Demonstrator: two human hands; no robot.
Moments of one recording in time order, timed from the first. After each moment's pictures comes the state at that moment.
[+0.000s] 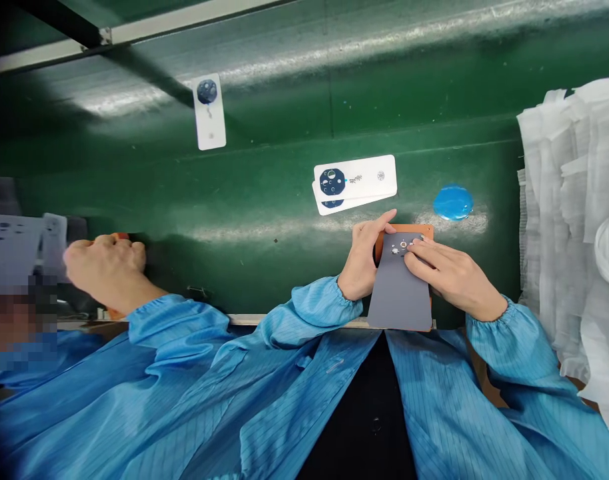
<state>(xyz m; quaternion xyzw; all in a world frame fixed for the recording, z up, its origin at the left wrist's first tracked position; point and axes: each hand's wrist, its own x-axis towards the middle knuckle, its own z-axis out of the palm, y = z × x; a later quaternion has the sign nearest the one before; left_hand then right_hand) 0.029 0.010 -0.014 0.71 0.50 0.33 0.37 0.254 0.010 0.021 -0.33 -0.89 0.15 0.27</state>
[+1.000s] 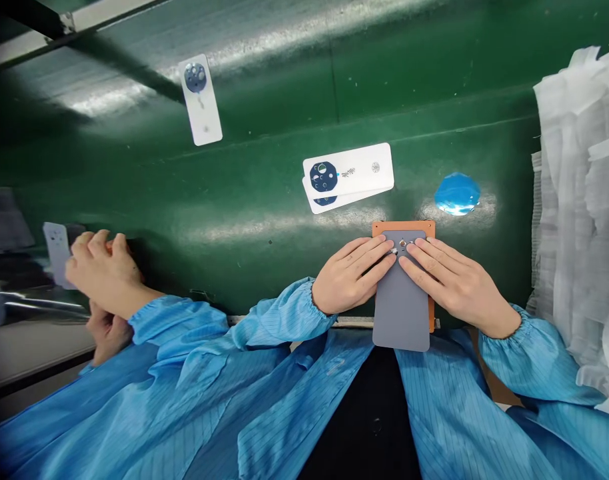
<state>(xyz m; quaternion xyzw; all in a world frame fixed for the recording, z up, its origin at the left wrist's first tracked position) -0.008 0.004 -0.002 0.92 0.30 0.25 0.06 0.260 -0.007 0.014 -0.34 -0.91 0.15 0.20</state>
